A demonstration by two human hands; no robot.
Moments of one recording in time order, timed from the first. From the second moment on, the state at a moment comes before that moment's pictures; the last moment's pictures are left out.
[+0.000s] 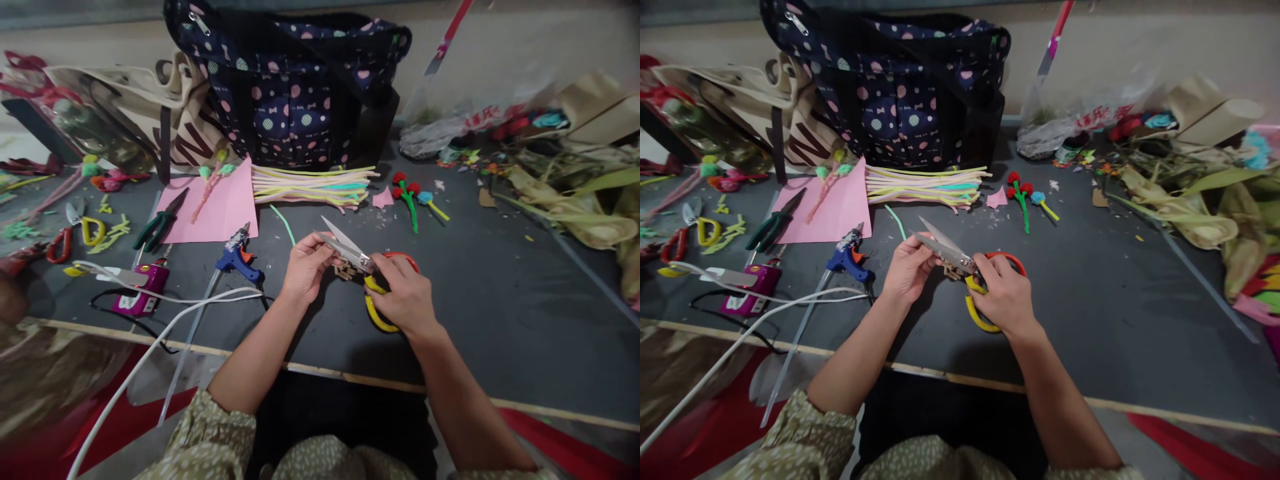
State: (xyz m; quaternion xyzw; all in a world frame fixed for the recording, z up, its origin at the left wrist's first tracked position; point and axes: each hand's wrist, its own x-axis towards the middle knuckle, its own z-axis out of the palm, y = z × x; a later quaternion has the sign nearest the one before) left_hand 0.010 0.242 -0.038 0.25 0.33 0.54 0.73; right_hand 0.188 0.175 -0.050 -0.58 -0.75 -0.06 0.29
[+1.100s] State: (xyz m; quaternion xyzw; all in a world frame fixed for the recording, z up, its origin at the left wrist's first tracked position) left_hand 0.005 0.245 -0.039 0.26 0.36 0.55 0.71; right_hand 0.185 0.179 -0.052 -0.58 -0.77 -0.10 0.27
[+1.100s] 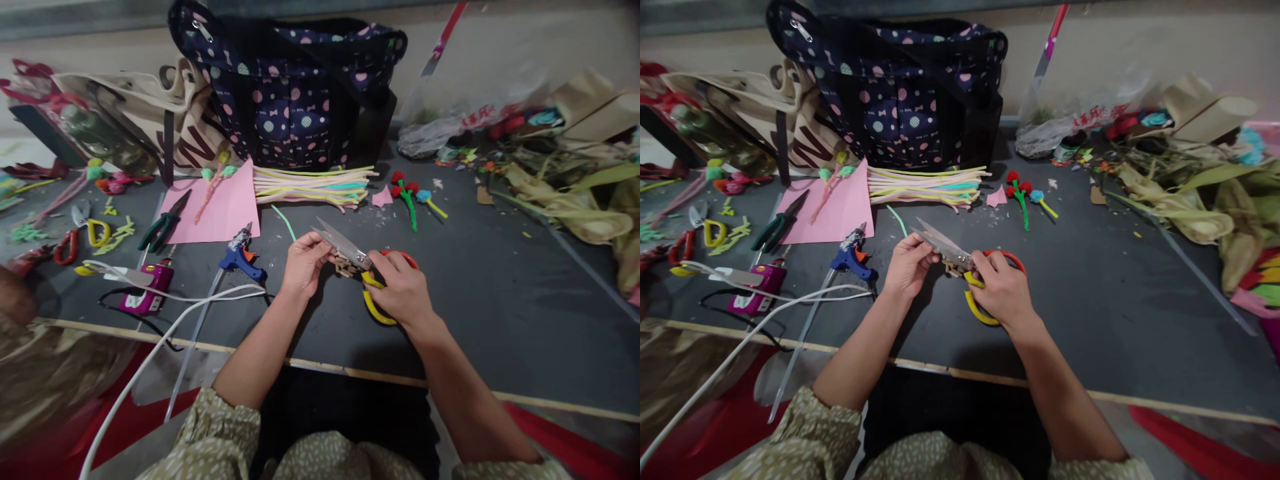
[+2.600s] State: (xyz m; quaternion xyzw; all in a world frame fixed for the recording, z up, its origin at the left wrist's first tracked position) left_hand 0.001 0.251 -0.037 0.23 0.36 0.58 0.70; right_hand 0.180 0.202 -0.041 -0.58 -0.77 -0.06 0.26
